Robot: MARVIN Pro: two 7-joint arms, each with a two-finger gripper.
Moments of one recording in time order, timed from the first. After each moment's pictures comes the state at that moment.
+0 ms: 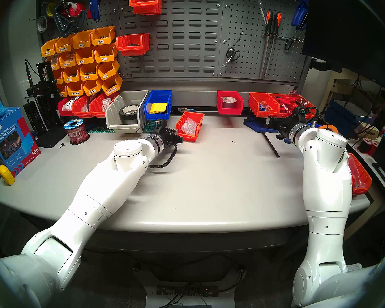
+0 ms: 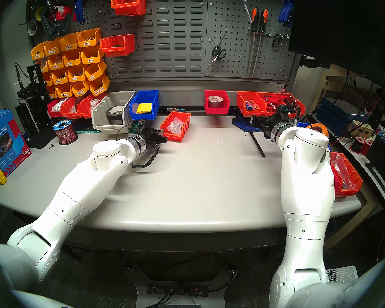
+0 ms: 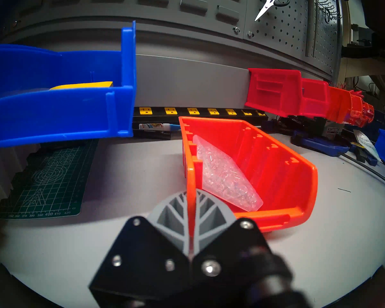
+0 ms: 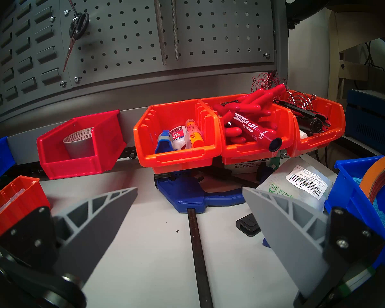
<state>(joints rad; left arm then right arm) 1.12 -1.13 -1.09 -1.54 -0.68 0.37 0.04 -1.31 -1.37 1.80 -1.88 0.28 0.81 0.03</state>
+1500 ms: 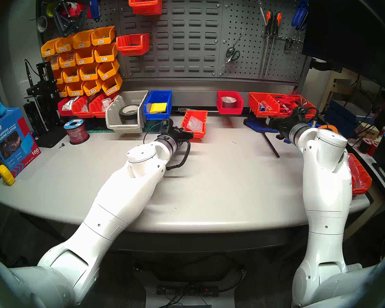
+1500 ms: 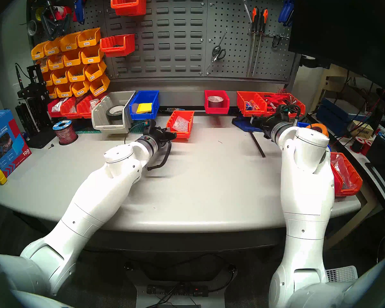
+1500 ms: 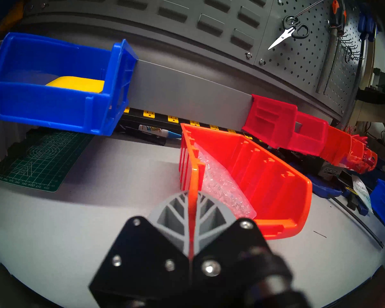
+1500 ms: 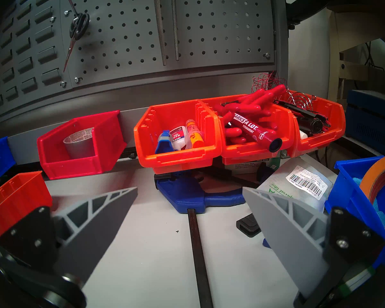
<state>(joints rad) 1.19 -1.28 -1.11 -1.64 -0.75 0.35 0.29 -1.31 -1.37 1.80 -1.88 0.27 0.81 0.04</state>
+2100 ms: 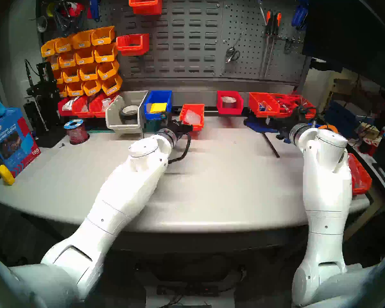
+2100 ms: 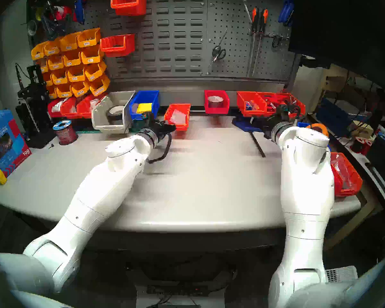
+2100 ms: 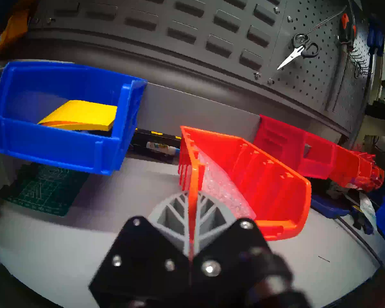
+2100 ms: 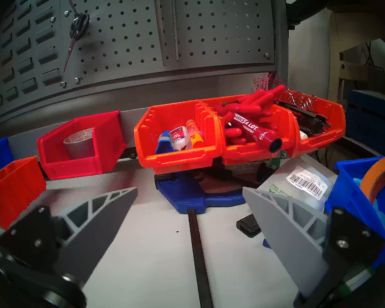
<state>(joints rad) 1.15 -1.31 -1.12 -1.62 -0.73 0.34 0.33 -1.31 -1.37 1.80 -1.88 0.26 0.81 0.04</state>
